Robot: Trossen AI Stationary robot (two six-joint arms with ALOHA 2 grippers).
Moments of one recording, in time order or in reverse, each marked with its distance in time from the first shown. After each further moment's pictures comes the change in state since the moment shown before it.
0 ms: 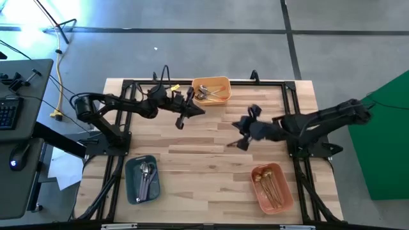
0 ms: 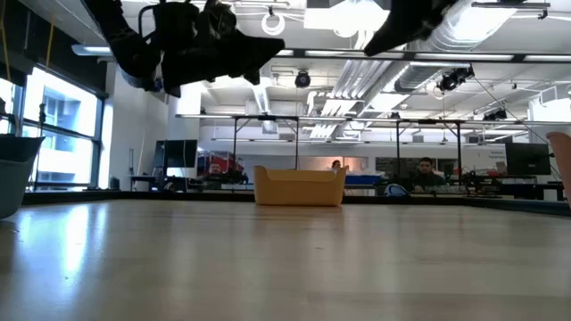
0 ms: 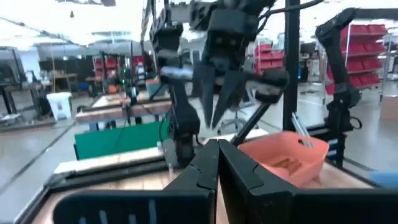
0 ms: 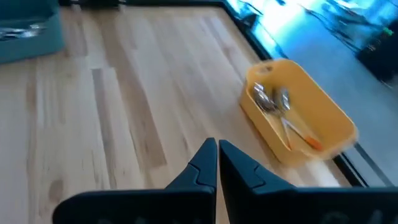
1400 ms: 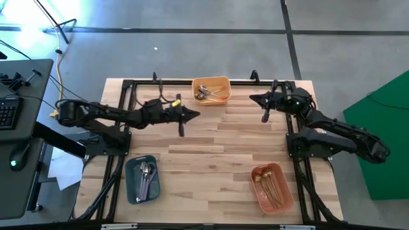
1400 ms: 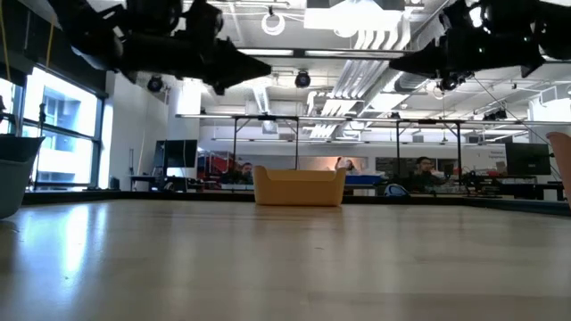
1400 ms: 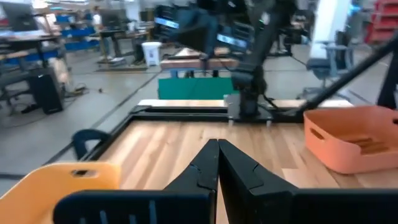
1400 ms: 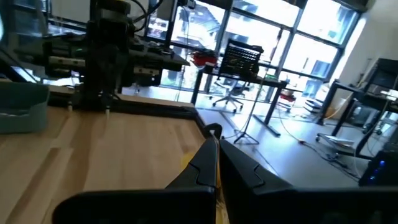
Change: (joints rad) left arm -0.212 -0.185 -0.116 -0.280 -0.618 0.068; right arm -0.886 -0.503 -0.651 0.925 -0.984 -0.533
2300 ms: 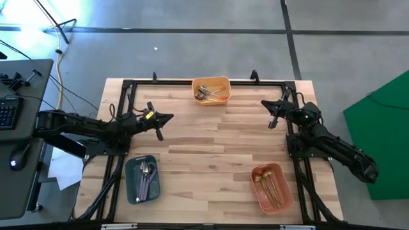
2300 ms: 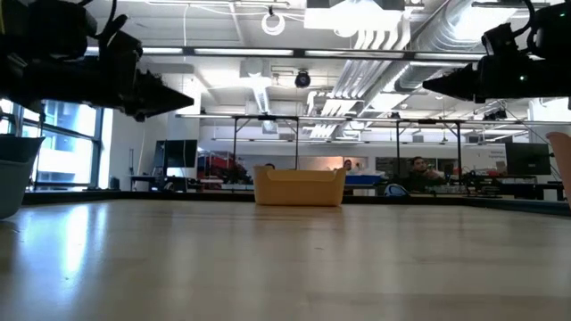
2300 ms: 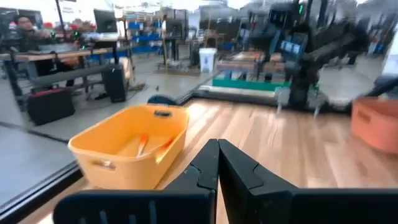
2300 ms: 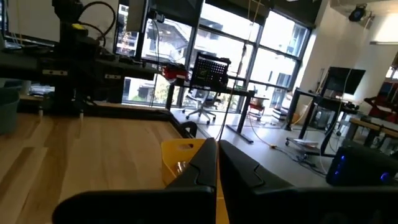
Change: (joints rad) left arm -0.028 -0.436 -0.528 0.153 -0.276 -0.059; right arm -0.118 -0.427 -0.320 0.002 0.015 0.071
